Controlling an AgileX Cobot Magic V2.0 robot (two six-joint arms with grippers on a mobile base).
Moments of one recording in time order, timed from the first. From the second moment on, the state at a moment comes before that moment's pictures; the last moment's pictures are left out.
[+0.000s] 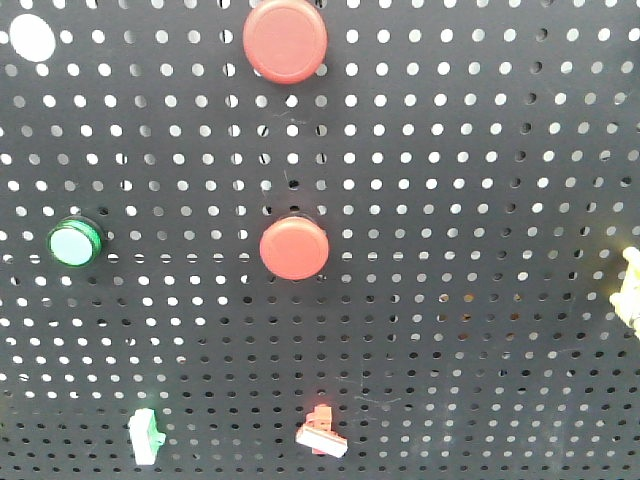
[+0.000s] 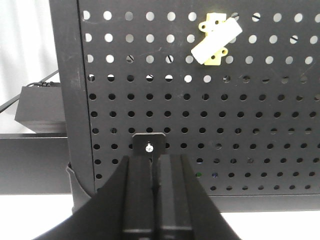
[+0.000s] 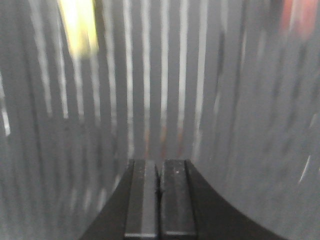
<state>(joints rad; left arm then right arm) -0.03 -0.02 0.03 -0.09 0.09 0.05 0.12 0.22 -0.59 -0.05 0.40 -0.07</state>
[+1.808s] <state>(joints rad) -0.03 -0.02 0.03 -0.09 0.09 0.05 0.19 0.89 -1.47 0.29 0.62 -0.96</state>
